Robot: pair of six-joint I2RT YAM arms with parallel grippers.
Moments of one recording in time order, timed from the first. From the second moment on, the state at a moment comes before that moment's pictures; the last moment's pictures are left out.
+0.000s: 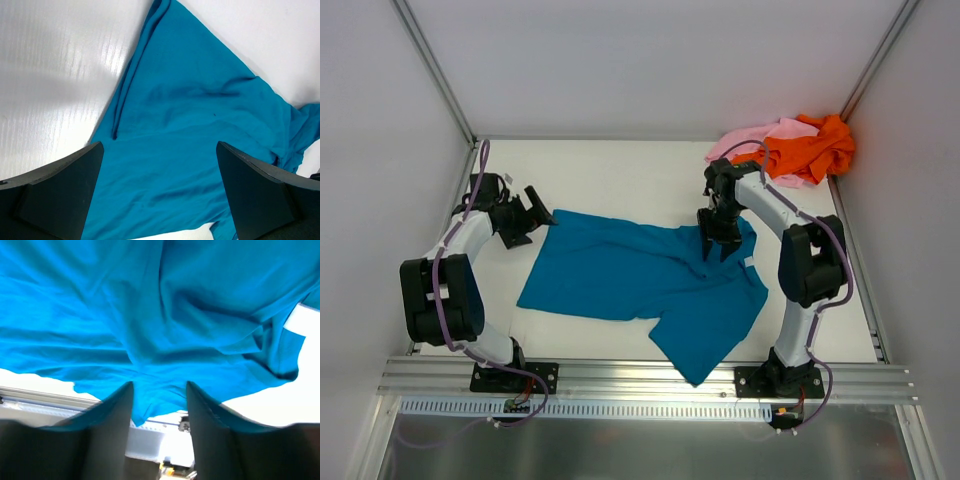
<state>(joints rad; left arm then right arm) 0.15 1.53 0.99 -0.45 0.39 -0.44 0.38 1.91 1.56 -1.22 -0.13 0.30</state>
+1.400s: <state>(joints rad) -0.03 2.04 1.49 -0.77 0.35 -0.44 0.26 2.24 1.77 -1.15 -0.16 0.33</state>
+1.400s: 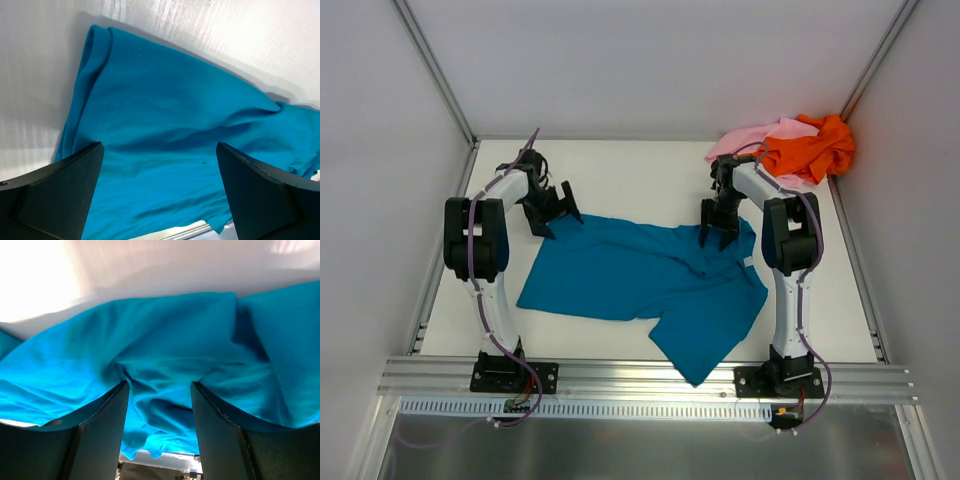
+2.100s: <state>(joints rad) -0.03 2.16 1.67 -0.67 0.22 -0.50 0.20 2.46 2.18 -1.24 -0.27 0.38</state>
